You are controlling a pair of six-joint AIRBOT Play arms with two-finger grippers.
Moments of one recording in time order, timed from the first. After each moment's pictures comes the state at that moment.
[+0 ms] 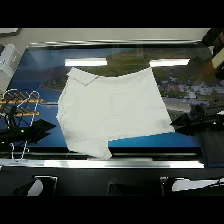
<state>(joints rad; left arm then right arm) 0.45 -0.84 0.60 0.80 -1.26 -1.37 -0.62 -1.68 1.06 -0.96 1.42 1.23</state>
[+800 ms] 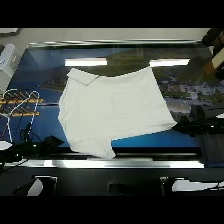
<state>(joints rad) 0.47 -0.84 0.32 0.81 -1.21 -1.25 -0.62 -1.59 0.98 -0.94 1.27 1.16</state>
